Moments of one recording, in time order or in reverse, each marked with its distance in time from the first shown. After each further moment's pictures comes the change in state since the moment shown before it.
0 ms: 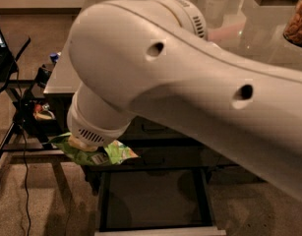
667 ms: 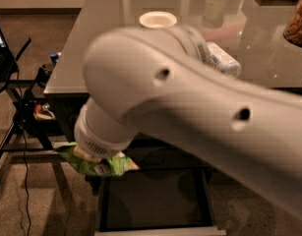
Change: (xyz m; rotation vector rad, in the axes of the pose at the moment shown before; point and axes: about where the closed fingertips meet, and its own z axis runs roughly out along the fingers) arm 0.012 0.011 0.015 -0.019 -0.009 0.044
